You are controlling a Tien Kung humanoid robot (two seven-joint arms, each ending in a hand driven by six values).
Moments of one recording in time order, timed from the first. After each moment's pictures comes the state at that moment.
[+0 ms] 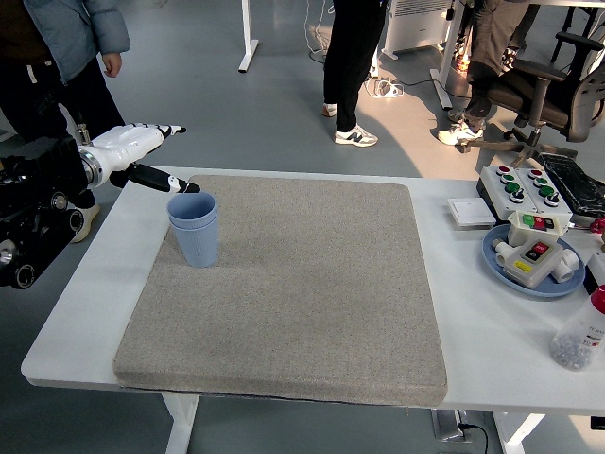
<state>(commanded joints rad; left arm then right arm) -1.10 0.45 -0.77 -0.69 1.83 -0.12 -0.06 0.02 -0.09 0.81 0.18 -0.64 -0.18 -0.30</state>
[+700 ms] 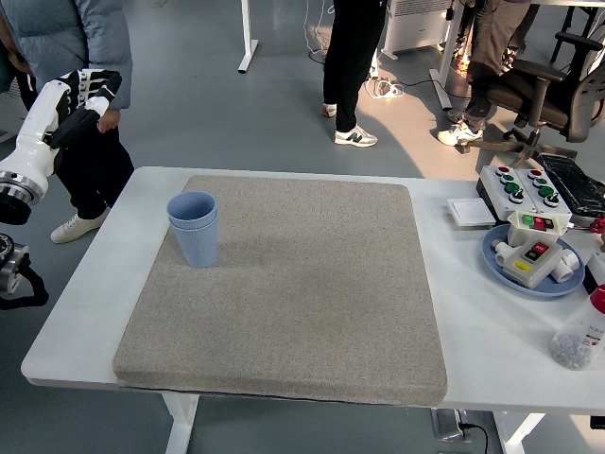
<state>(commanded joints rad) -0.54 0.48 -1.38 -1.35 1.09 0.09 0.03 0.00 -0.09 0.84 0.18 -0.65 -0.18 -0.30</state>
